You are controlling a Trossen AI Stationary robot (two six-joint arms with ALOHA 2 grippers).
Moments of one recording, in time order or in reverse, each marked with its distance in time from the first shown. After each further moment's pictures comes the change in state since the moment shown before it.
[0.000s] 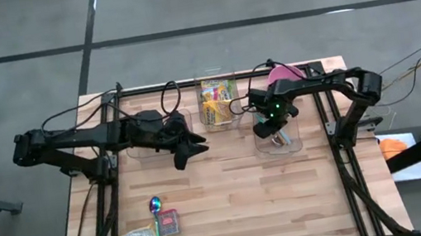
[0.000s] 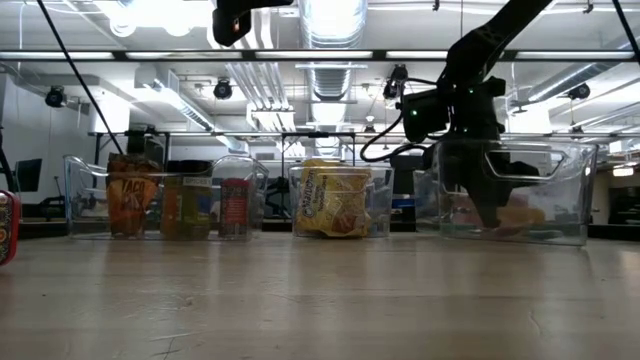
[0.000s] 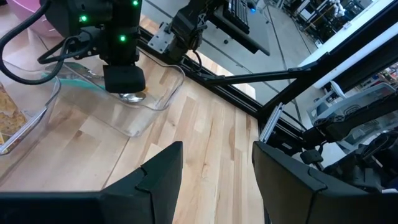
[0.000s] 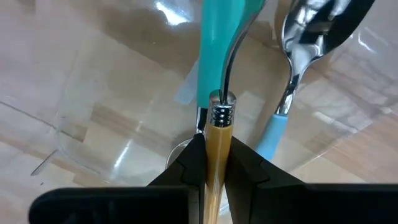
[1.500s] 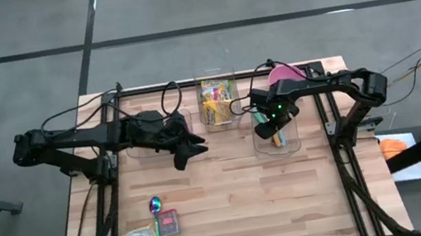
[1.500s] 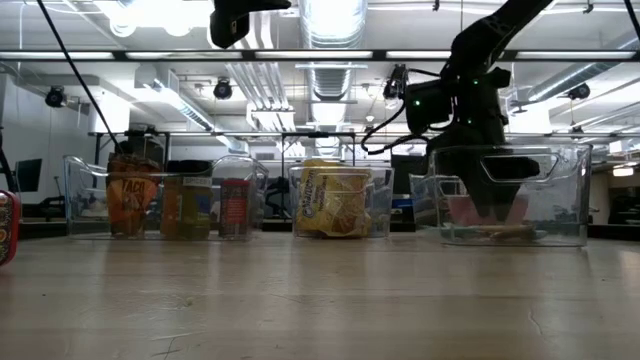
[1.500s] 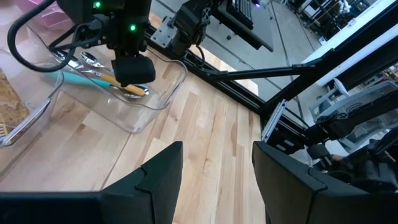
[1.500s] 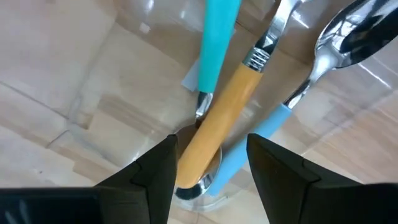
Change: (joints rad) left arm 0.000 0.000 0.000 -0.022 0.000 -0.009; right arm 0.021 -0.054 -0.002 -0.026 0.031 -0.023
